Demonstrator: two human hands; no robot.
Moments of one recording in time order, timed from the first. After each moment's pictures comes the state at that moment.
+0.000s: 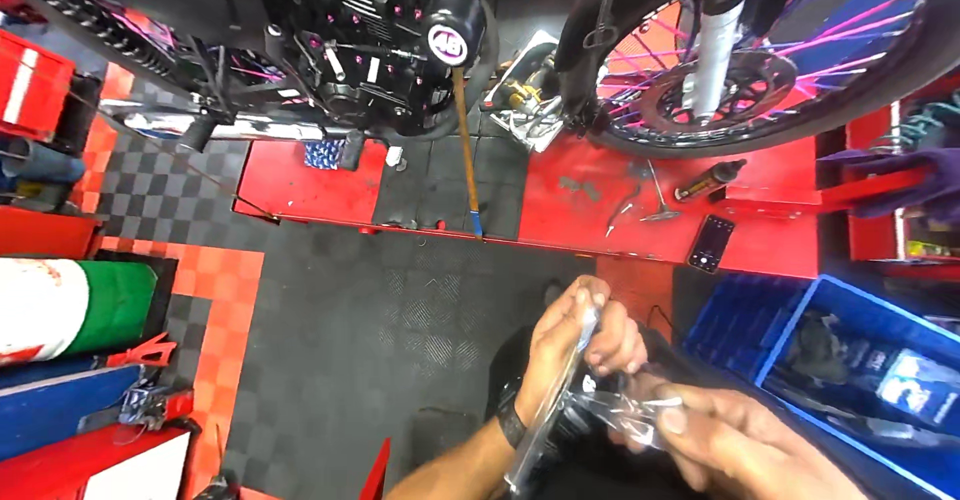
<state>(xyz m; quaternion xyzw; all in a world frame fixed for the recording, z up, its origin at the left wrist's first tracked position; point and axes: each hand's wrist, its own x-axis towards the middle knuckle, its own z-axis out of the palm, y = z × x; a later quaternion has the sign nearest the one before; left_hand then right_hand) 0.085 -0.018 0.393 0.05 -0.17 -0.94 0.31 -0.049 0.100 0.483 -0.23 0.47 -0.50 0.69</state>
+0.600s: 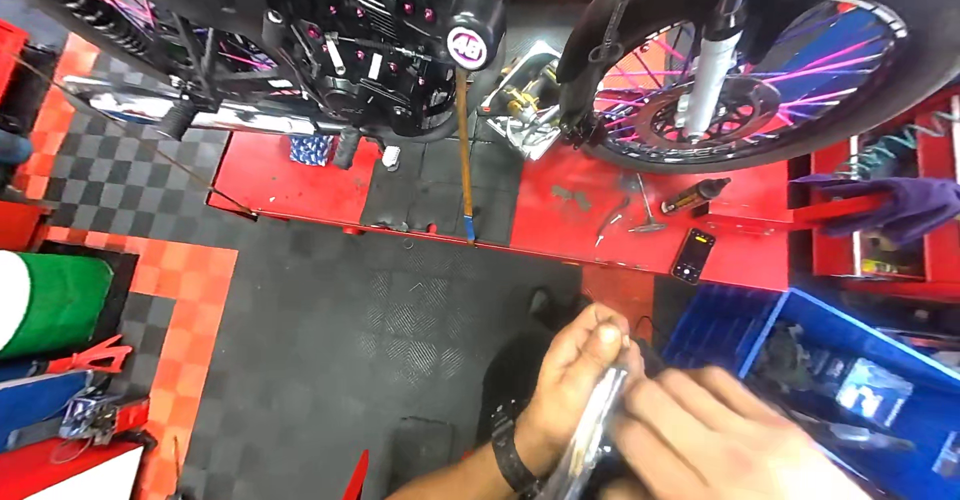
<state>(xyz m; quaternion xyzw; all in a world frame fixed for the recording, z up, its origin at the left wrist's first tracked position) 0.101 -0.009 0.421 0.18 -0.30 -0.89 0.29 -0.037 0.068 0.523 -0.79 0.56 -0.12 0.22</state>
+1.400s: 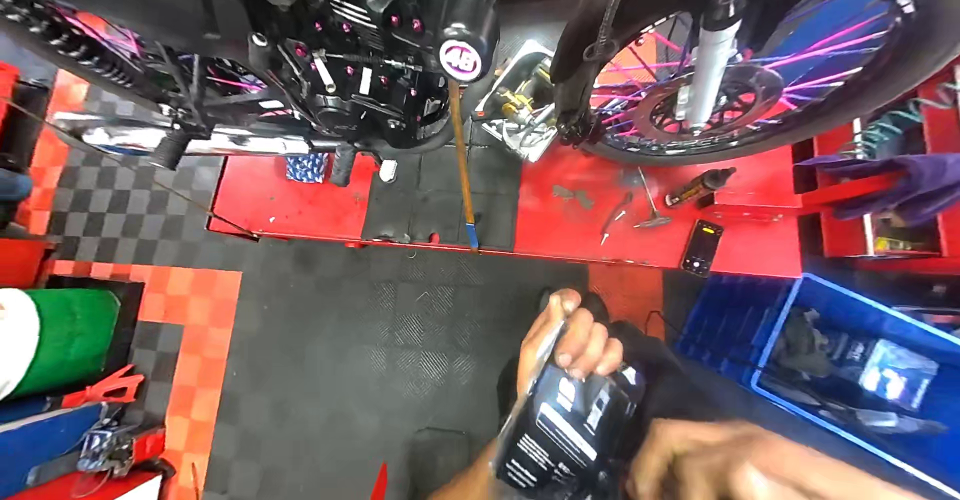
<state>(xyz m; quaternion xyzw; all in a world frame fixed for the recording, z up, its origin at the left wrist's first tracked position) 0.101 -0.043 0.363 -0.06 0.02 -0.94 0.33 -0.067 0.073 0.479 -0.51 0.39 -0.34 0.69</state>
